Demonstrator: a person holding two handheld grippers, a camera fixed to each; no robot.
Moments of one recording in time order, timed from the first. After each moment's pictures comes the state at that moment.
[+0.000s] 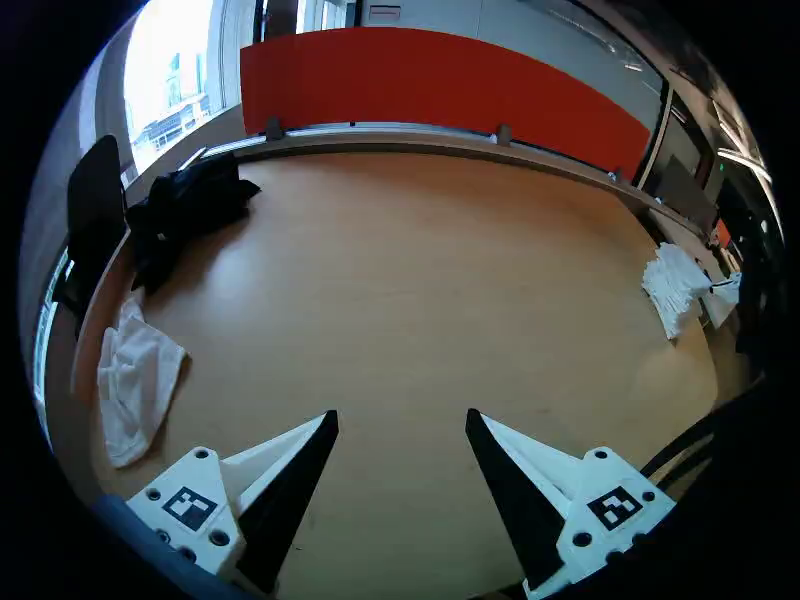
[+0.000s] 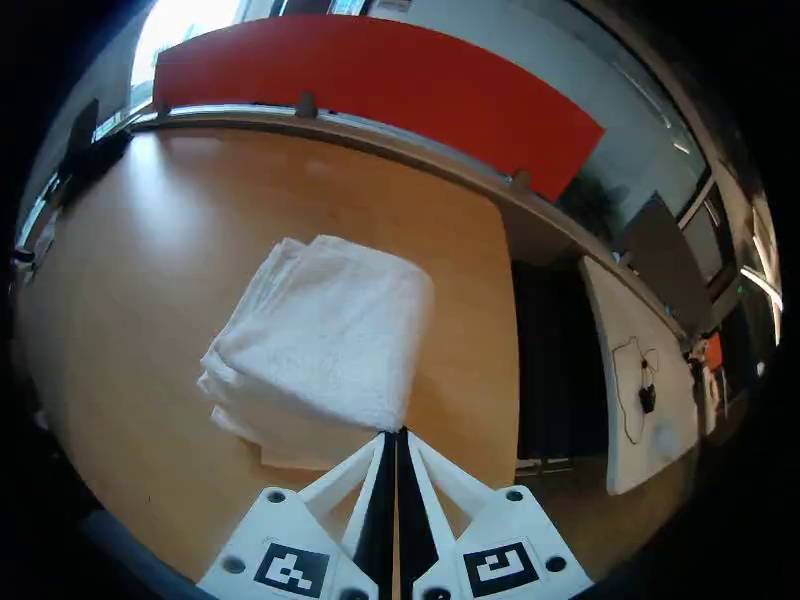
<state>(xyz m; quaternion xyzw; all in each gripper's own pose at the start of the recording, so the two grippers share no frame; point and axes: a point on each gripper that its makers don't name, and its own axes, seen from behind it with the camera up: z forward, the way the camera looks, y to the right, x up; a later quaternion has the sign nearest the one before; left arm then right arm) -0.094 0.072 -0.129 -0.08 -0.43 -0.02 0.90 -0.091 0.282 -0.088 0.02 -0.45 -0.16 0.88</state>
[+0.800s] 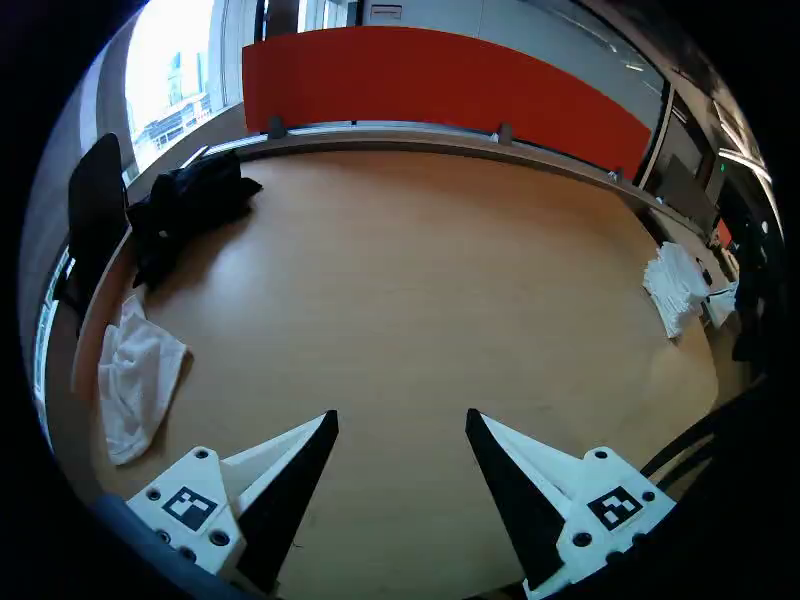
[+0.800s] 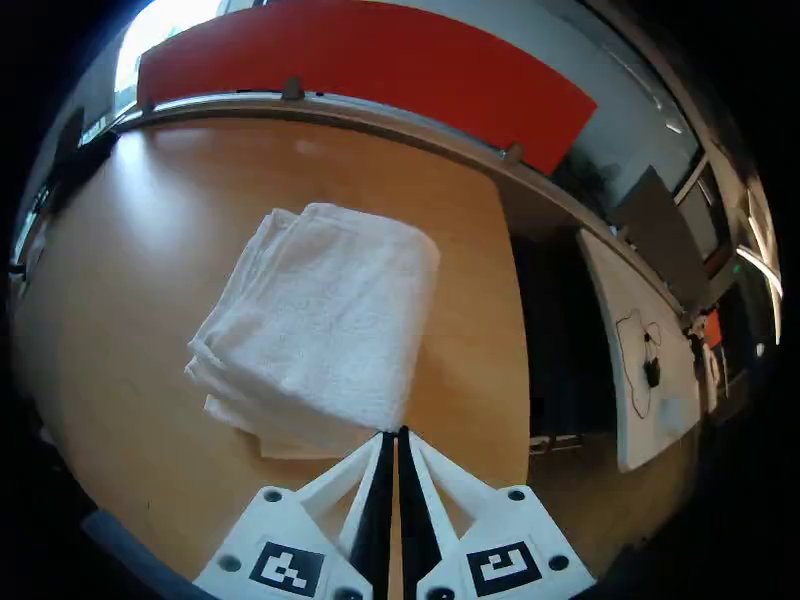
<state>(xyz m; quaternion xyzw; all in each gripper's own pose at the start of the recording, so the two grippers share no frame) -0.095 0.070 -0.131 -0.07 -0.43 -0.02 0.90 -0.115 0.282 -0.097 -0.01 -0.48 -0.15 0.87</state>
